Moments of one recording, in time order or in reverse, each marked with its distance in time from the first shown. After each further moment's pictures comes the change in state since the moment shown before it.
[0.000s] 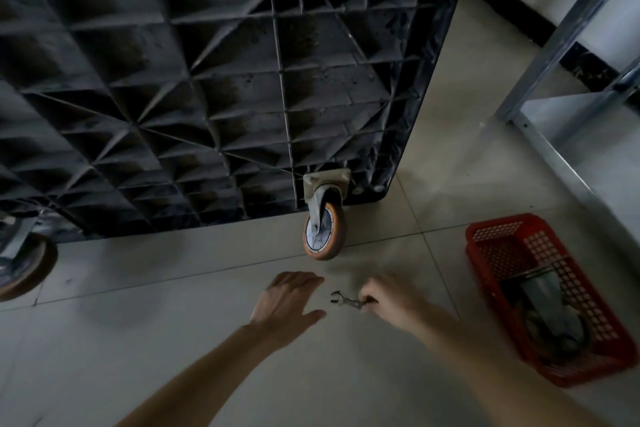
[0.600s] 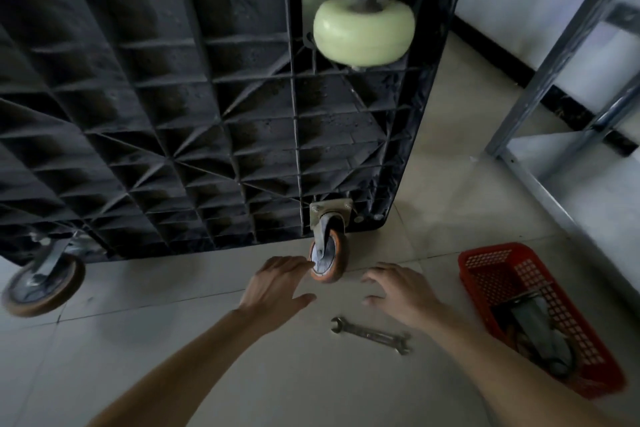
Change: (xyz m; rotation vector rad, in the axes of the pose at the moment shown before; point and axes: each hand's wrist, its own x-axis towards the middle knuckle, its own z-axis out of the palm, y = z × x) left_hand -0.006 -0.002 -0.089 0.073 0.187 0.014; right_hand -0.032 -0.018 -0.071 -0.093 0.266 0.005
